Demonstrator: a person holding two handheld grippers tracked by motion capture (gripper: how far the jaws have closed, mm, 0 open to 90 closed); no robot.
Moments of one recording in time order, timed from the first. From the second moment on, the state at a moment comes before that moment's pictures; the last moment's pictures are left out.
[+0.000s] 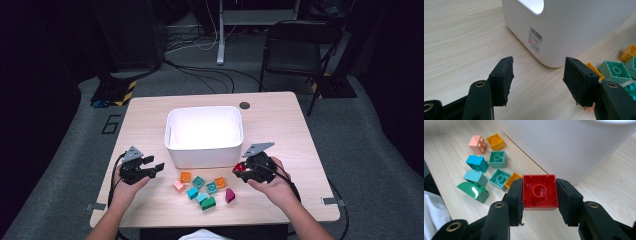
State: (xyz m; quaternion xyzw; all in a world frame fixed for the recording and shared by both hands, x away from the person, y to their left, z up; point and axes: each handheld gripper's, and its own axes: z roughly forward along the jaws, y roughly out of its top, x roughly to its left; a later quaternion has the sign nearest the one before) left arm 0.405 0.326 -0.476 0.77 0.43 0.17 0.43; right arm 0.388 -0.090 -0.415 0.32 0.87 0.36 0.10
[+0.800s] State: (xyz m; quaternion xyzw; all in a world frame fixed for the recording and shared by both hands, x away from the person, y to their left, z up) left arm 0.405 0.327 -0.477 0.77 0.43 0.17 0.43; right arm 0.405 -0.087 -0.333 0.29 0.87 0.38 0.11
